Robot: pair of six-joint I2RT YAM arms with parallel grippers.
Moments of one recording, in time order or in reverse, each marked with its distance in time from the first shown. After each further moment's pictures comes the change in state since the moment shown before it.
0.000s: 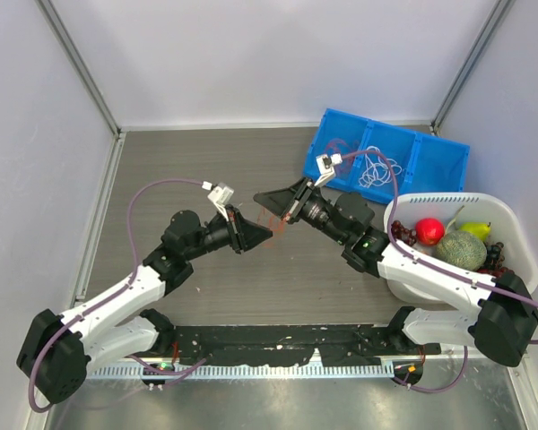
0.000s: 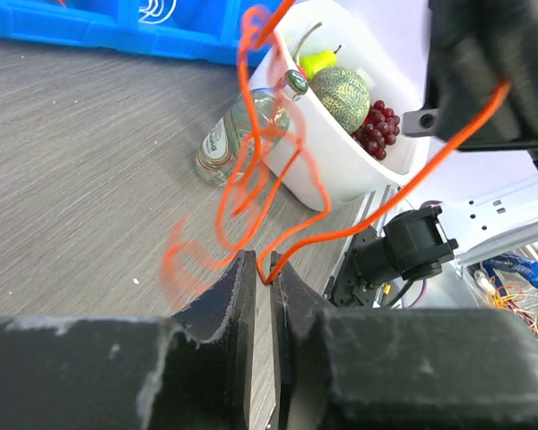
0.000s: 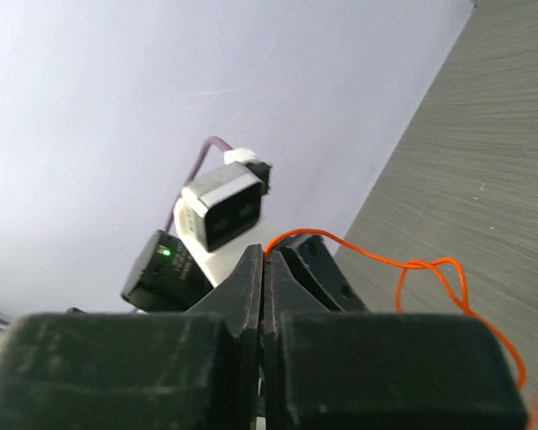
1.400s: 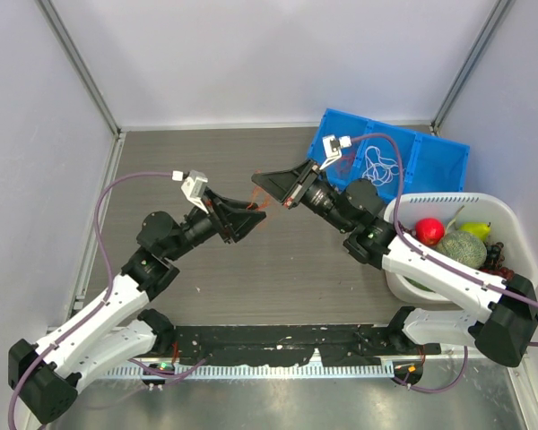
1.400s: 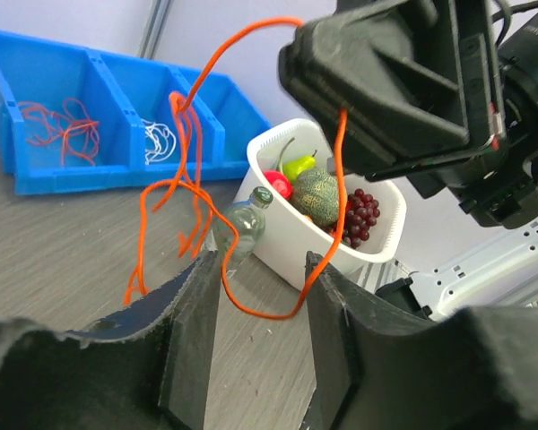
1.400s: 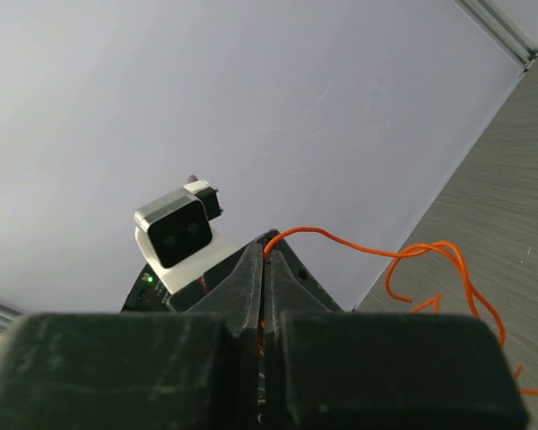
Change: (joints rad) left arm -0.003 -0.175 0.102 -0.041 -0.110 0.053; right arm 0.000 0.001 0.161 -0.018 -0.005 -0.020
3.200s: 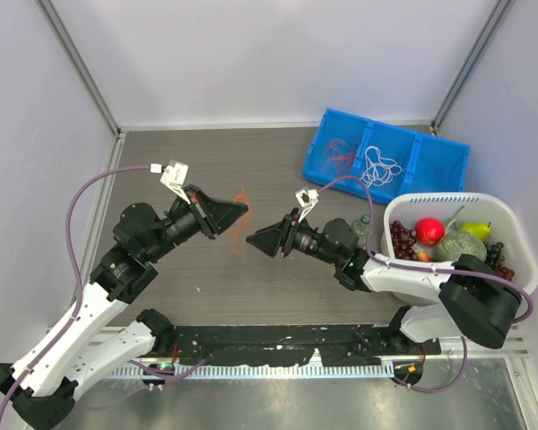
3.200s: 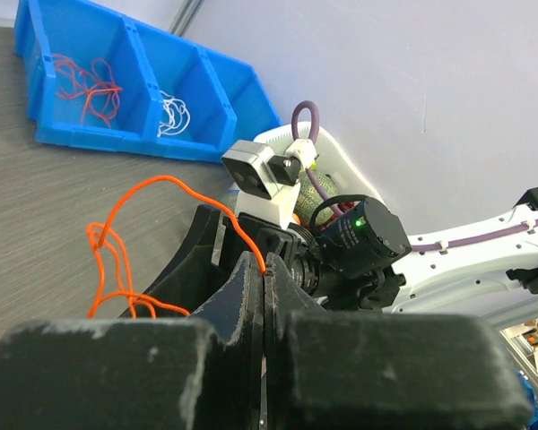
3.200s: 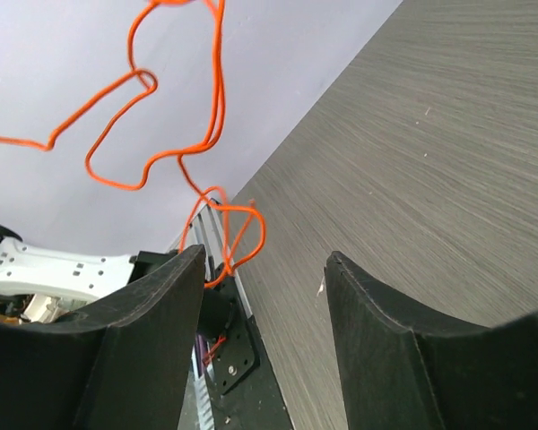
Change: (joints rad) left arm 0.000 -0.072 0.248 -0.444 -0.099 -0.109; right arm 0.048 0.141 -0.423 0.351 -0.131 -0.244
